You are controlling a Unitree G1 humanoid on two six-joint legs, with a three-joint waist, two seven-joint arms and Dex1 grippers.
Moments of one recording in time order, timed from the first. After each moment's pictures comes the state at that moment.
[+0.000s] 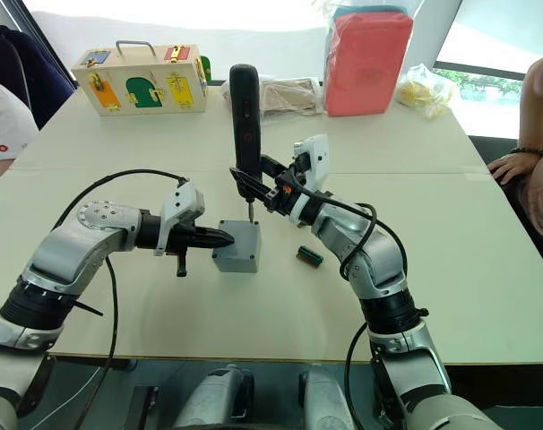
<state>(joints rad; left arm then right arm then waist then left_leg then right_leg) -0.57 0.73 -0.21 -0.14 -0.37 0.69 -1.08 -0.58 -0.24 0.14 -0.14 0.51 0.42 0.50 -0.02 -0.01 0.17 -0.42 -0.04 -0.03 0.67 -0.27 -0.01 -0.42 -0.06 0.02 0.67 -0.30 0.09</state>
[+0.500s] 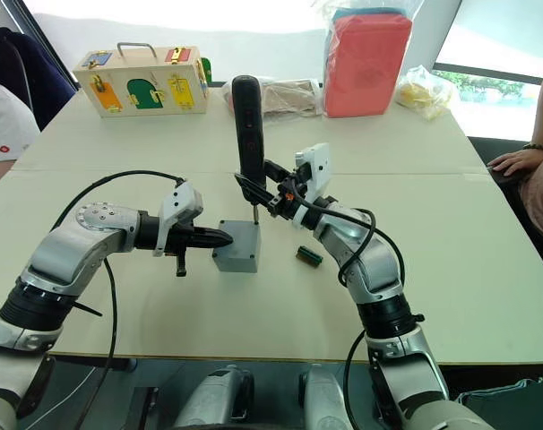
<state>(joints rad) -0.57 0.73 -0.21 -0.14 -0.37 0.72 -1.07 -0.52 -0.21 0.14 -0.10 0.41 0.30 0.55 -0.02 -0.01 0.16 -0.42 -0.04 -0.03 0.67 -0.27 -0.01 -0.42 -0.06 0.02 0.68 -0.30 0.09</state>
